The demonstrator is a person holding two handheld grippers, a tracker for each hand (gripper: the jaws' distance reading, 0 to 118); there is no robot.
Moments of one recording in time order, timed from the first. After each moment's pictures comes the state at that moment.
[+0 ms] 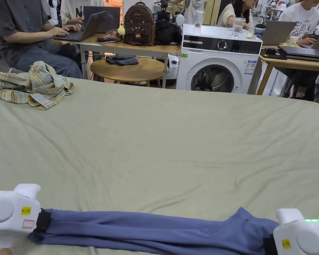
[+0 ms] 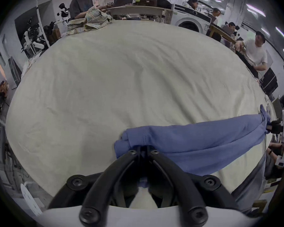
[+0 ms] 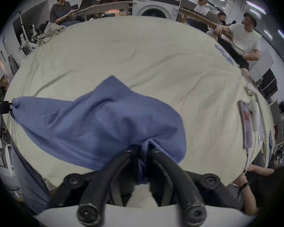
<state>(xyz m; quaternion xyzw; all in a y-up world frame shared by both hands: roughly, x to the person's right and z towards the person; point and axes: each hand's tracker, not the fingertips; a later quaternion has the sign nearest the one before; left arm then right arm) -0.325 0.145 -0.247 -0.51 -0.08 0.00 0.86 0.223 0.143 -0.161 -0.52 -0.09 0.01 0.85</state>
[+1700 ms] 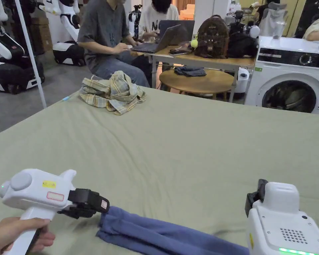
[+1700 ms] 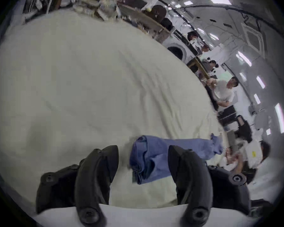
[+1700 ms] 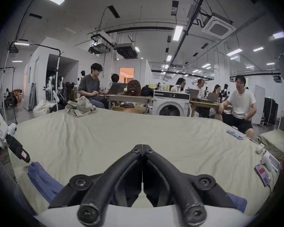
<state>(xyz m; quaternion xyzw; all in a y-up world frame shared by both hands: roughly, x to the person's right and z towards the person) -0.464 0.123 -0.284 -0.50 -0.24 0.27 0.78 0.018 0.182 -0.204 -0.10 -0.03 0.02 0.99</state>
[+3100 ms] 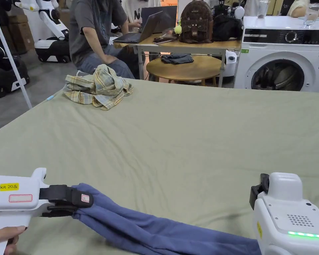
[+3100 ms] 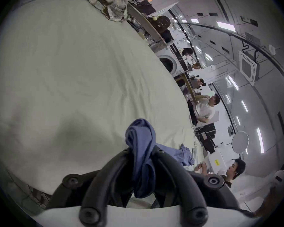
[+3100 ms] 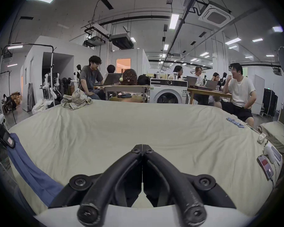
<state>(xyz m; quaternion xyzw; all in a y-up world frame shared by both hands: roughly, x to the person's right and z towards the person) -0.450 0.176 -0.244 -0.45 -0.25 0.36 0.78 0.054 0.164 -0.218 -0.14 -0.04 0.00 0.99</state>
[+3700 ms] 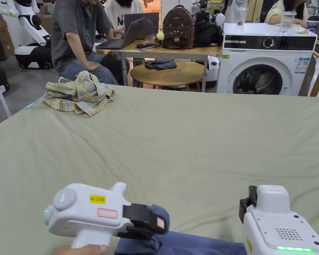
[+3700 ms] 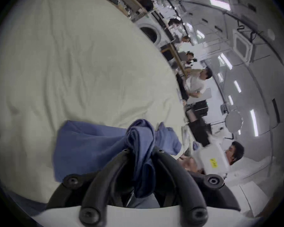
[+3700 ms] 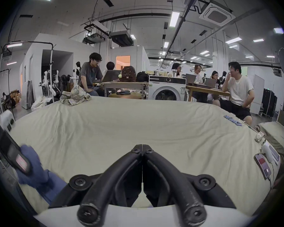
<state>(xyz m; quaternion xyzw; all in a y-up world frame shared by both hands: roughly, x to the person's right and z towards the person) -0.253 0.148 -0.280 -0.54 -0.32 0.31 0.72 0.071 0.157 -0.202 -0.16 -0.05 0.00 0.99</state>
